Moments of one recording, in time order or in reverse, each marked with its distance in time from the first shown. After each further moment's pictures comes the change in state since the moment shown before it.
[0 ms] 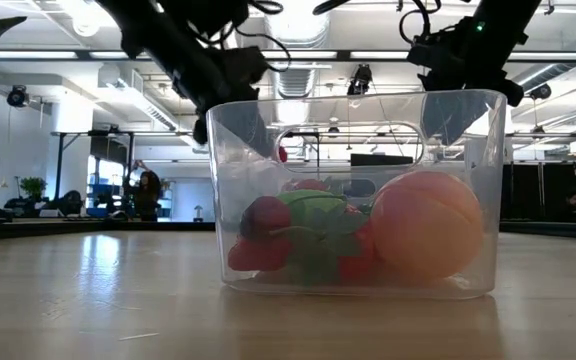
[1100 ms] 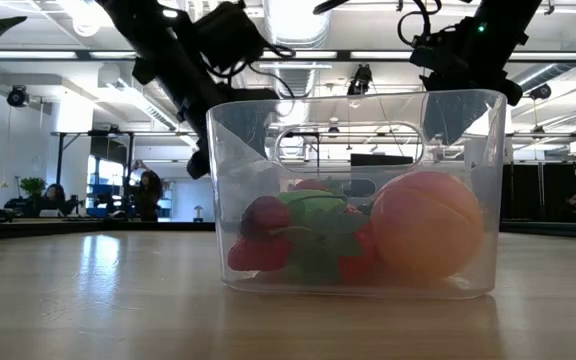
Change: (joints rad) left arm 0.027 0.133 0.005 0.003 0.043 -0.184; right arm 0.000 0.000 -0.001 -0.008 0.003 -0.033
